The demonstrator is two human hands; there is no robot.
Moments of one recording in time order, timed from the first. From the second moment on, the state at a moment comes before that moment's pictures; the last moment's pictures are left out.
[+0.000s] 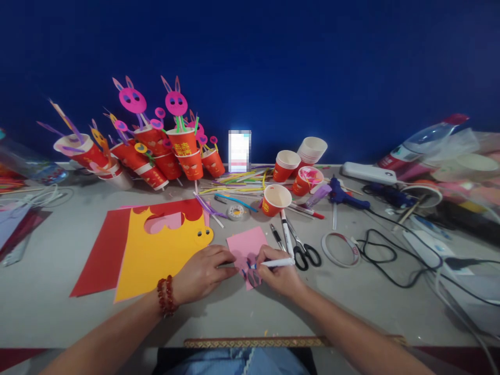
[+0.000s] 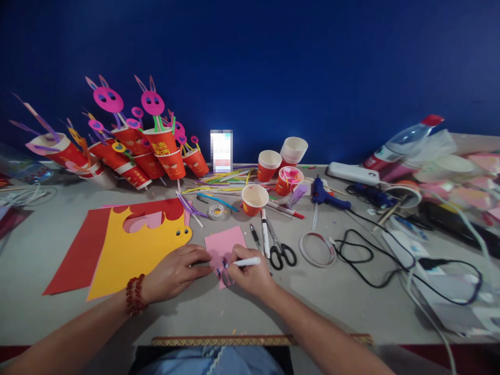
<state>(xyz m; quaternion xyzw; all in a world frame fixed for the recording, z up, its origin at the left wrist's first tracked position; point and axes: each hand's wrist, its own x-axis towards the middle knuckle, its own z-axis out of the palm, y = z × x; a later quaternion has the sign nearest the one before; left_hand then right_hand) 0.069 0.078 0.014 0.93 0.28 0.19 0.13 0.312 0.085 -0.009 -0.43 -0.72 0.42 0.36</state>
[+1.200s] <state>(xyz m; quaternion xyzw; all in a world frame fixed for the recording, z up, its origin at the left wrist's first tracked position) 0.083 0.050 0.039 0.82 0.47 0.20 0.26 0.299 0.049 0.045 -0.38 -0.61 0.50 0.48</state>
